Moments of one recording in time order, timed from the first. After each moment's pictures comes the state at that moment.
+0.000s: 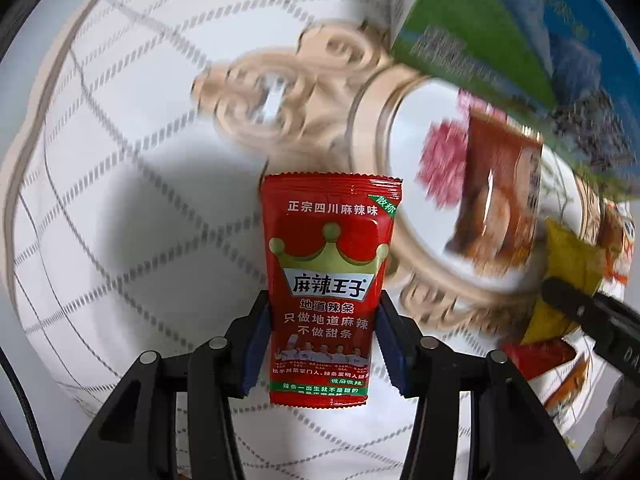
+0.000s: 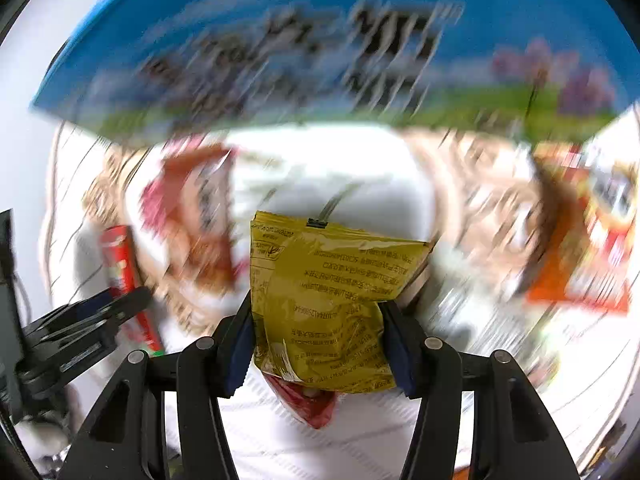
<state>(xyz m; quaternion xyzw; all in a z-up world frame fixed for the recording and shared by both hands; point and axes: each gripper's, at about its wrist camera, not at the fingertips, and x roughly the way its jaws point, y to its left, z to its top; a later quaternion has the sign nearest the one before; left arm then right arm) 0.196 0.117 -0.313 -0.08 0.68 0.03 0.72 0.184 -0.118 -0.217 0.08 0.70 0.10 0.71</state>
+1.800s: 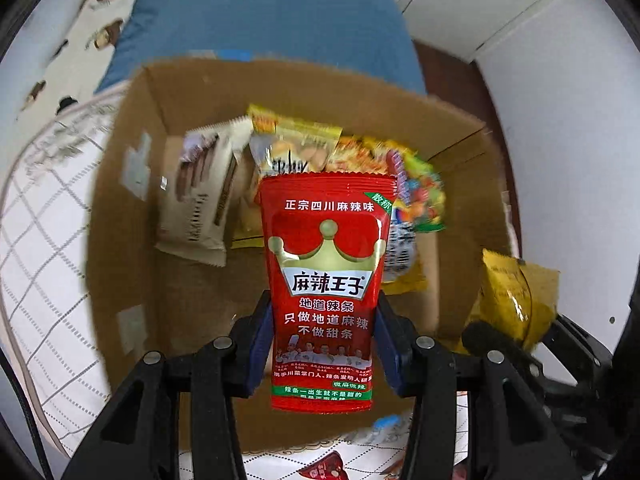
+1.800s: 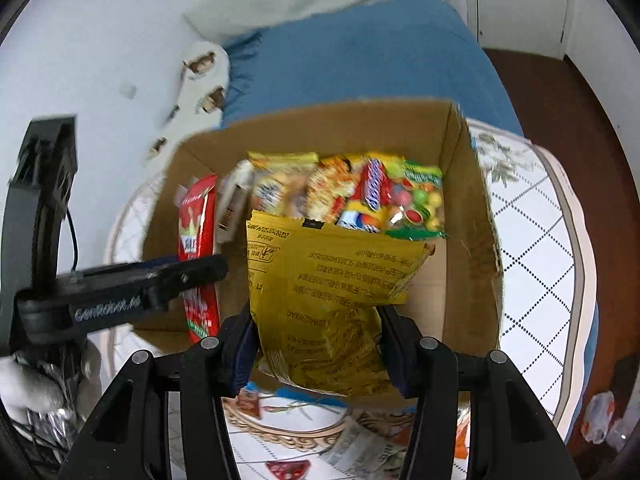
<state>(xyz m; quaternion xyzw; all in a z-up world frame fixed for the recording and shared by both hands) 0.431 -0.036 -0.192 -0.07 0.68 -0.11 0.72 0.344 -0.192 -0.067 0.09 0.61 0.10 0.78</state>
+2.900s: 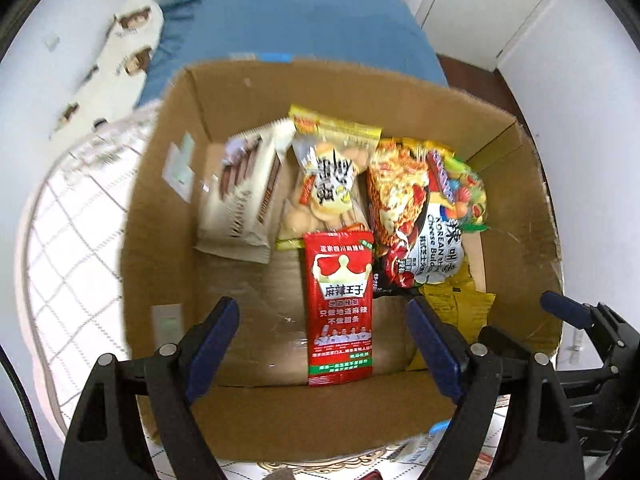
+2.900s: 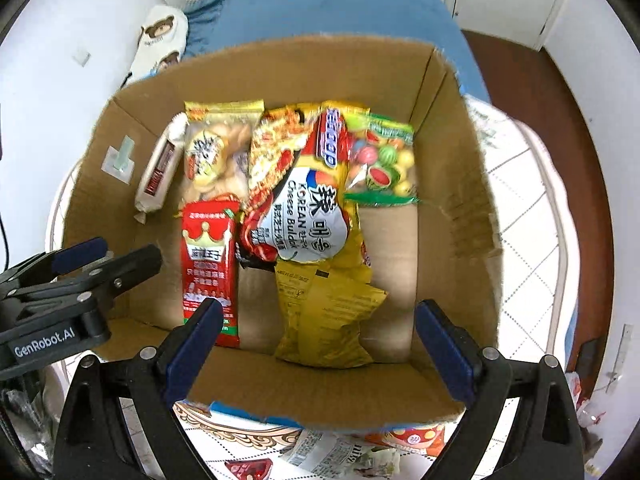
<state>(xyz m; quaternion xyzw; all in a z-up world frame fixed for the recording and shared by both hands) 0.388 -0.012 -0.180 -0.01 0.61 -0.06 0.79 0.340 -0.178 -0.103 0.04 0.63 0.04 0.78</state>
